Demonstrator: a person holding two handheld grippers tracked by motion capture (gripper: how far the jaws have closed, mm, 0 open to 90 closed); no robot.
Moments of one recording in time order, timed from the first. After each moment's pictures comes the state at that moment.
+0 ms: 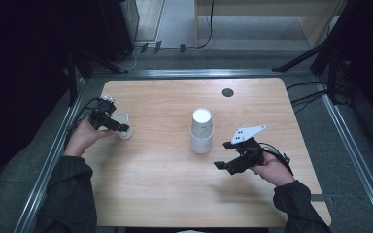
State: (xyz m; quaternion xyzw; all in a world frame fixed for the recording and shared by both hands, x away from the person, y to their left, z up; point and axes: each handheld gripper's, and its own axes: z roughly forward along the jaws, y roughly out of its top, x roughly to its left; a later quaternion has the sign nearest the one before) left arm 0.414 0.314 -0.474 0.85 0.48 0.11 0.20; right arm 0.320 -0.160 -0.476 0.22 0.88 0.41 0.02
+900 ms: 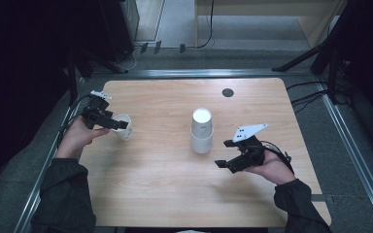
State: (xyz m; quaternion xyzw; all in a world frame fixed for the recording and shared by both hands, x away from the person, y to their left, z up) left arm 0.390 0.321 -0.434 0.83 0.47 0.09 0.29; right arm 0.323 -0.163 -0.471 0.21 0.88 0.41 0.02
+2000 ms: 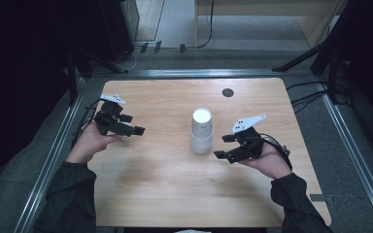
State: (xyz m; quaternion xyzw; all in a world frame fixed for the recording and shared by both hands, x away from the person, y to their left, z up) left arm 0.368 0.266 -0.426 0.84 0.40 0.03 0.35; right arm 0.338 -0.158 -0.457 0.23 0.88 0.41 0.03
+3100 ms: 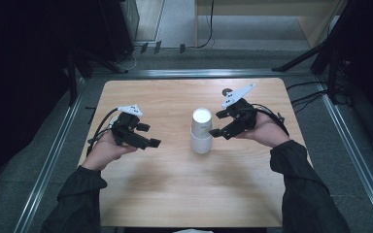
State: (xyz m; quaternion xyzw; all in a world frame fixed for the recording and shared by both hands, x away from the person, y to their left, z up) left arm 0.345 0.221 -0.434 0.86 0.34 0.01 0.37; right arm 0.391 -0.130 -0.402 0.16 0.91 0.38 0.04
